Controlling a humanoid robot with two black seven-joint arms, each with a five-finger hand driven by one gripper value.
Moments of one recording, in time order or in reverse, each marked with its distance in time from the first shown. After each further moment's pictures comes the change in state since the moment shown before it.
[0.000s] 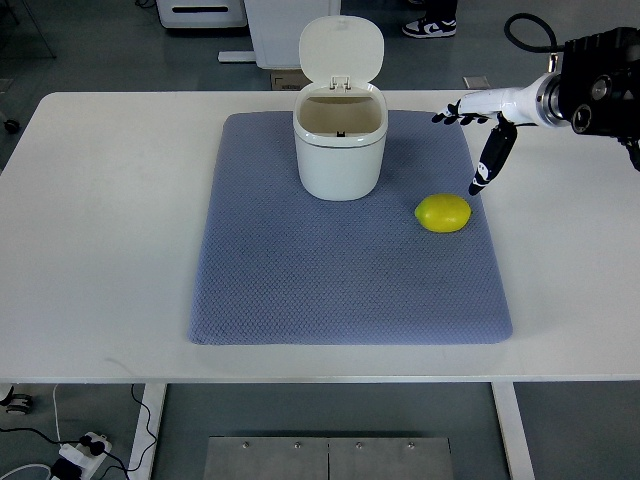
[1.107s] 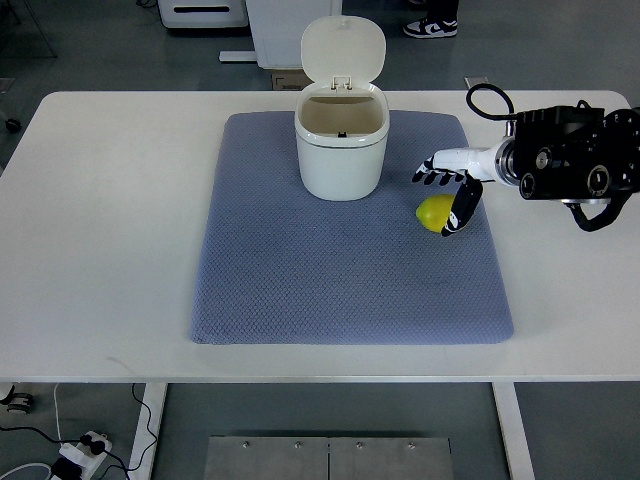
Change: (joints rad) left arm 0.000 0.000 0.000 0.000 0.000 0.000 0.000; right arm -0.144 0.122 -0.021 0.000 0.076 -0.118 -0.014
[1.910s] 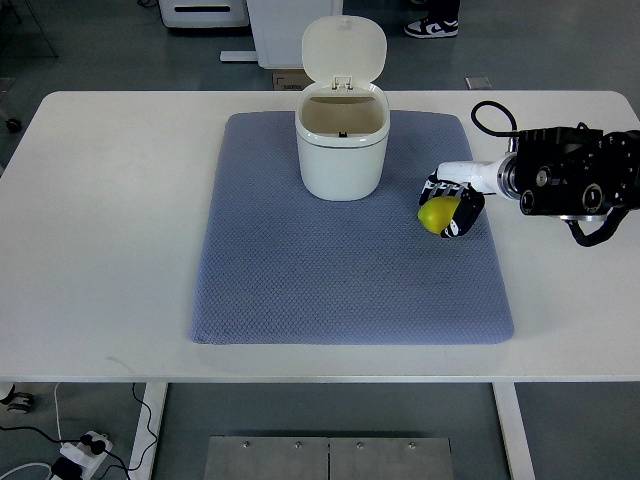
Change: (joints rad) left arm 0.000 0.000 0.000 0.000 0.000 0.000 0.000; right arm -0.074 0.000 0.005 -0.057 -0.004 -0.029 0.015
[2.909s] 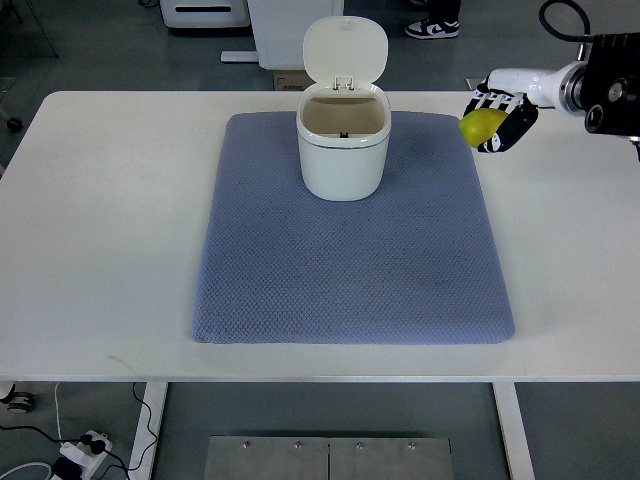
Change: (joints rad) left arm 0.000 0.000 0.000 0.000 0.000 0.000 0.000; right arm 0.203 -0.132 -0.044 -0.007 0.008 0.022 0.019
